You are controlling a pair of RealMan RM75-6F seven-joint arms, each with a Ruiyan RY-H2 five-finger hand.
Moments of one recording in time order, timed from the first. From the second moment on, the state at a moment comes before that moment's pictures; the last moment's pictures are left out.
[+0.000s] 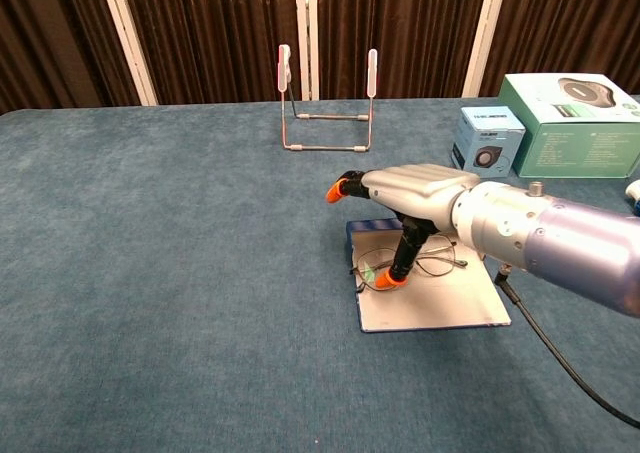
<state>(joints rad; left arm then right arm) -0.10 -1.06 -0.11 -1.73 1.28 1.45 0.29 0.86 -1.74 0.17 -1.41 -0.97 0.91 -0.47</state>
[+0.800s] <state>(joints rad) -0.11 -1.07 -0.11 -1.72 1.25 1.44 0.29 0.88 -1.74 0.22 -1.27 -0.94 0.89 -0.46</state>
